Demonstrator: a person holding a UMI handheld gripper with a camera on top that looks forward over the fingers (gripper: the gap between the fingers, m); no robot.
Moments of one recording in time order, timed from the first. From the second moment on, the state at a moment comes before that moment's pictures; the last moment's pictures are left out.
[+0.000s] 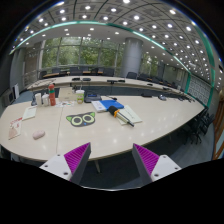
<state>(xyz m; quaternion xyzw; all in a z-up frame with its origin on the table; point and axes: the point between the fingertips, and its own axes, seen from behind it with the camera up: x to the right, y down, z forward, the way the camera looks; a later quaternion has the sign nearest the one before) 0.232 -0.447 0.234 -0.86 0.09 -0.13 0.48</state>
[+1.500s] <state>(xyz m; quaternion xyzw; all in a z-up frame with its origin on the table) -0.225 -0.129 -0.011 -0.89 -0.07 0.02 0.44</state>
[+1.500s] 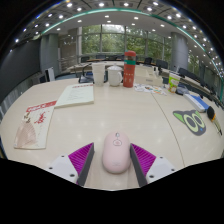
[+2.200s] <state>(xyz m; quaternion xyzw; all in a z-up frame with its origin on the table) -0.067 -0.055 0.179 -0.84 -0.01 0.04 0.55</state>
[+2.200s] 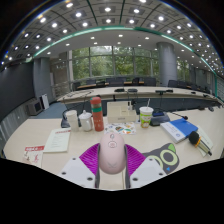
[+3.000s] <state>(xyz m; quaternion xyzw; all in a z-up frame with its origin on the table) 0.144 -0.003 0.019 -0.90 0.01 0.03 0.43</state>
